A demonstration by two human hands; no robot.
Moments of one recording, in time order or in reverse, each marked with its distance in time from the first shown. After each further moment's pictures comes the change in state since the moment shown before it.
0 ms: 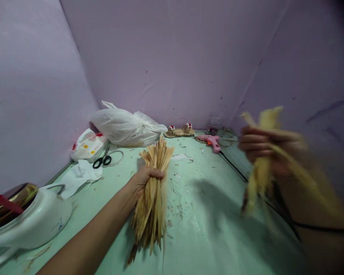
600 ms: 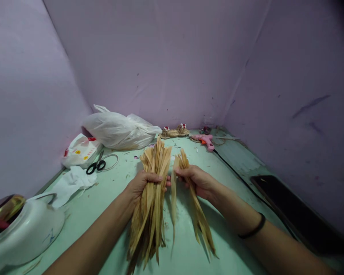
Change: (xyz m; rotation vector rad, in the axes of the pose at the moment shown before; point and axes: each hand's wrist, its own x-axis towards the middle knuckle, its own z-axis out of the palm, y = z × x) left_hand -0.006 -0.003 0.011 0.015 -0.083 -0.035; right_hand 0.027 0.032 0.128 0.767 0.132 0.562
